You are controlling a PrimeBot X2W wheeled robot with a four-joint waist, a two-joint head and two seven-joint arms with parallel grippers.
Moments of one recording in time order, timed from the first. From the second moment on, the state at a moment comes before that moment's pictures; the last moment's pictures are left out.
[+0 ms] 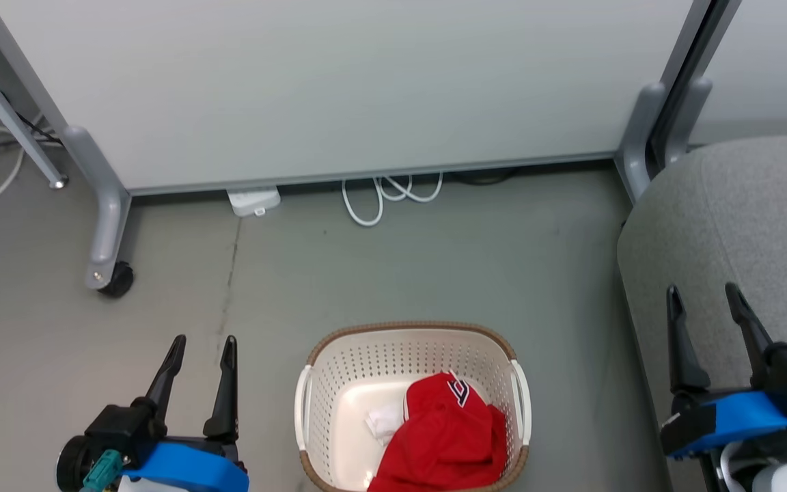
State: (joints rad) left arm -0.13 0.06 -0.07 0.30 -0.19 -0.13 -0.26; right arm -0.04 -0.05 -0.13 -0.01 -0.02 0.13 -0.04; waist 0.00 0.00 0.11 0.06
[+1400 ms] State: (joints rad) left arm -0.72 0.21 -0.39 1.00 -0.29 -0.13 -0.22; right arm -0.49 -0.05 0.10 0.05 0.15 0.13 -0.25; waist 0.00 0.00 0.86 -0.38
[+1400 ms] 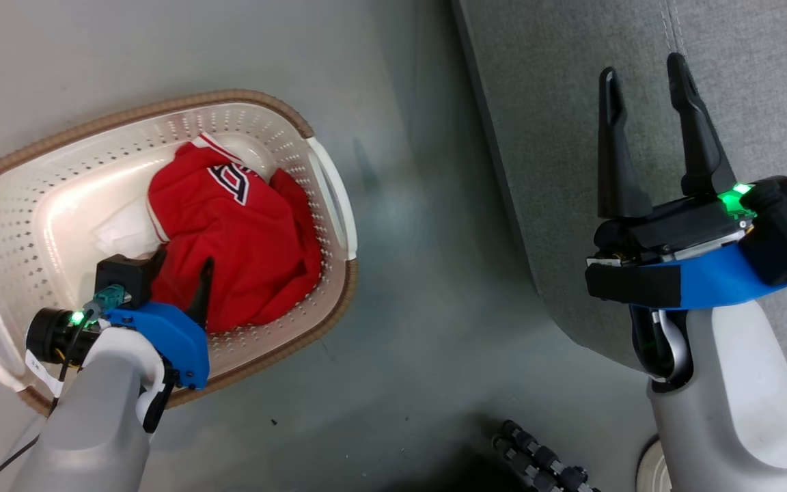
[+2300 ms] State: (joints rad) left arm -0.76 0.19 -0.49 1.13 -0.41 -0.13 -0.18; right arm -0.52 -0.05 0.13 0.07 0.16 0.13 -0.26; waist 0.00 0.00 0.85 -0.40
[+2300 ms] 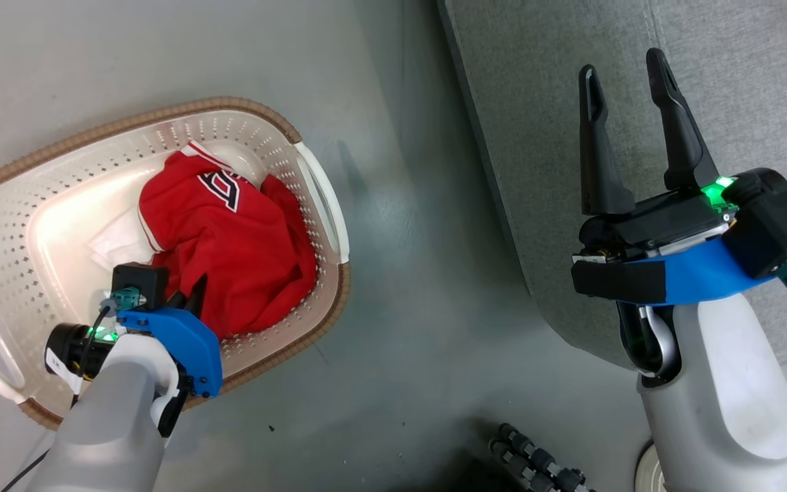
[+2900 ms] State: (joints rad) left arm -0.71 0.08 -0.71 1.05 -0.52 -0.13 -0.24; right arm -0.43 -0.05 0.11 0.21 0.05 0.13 -0.24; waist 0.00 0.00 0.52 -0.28
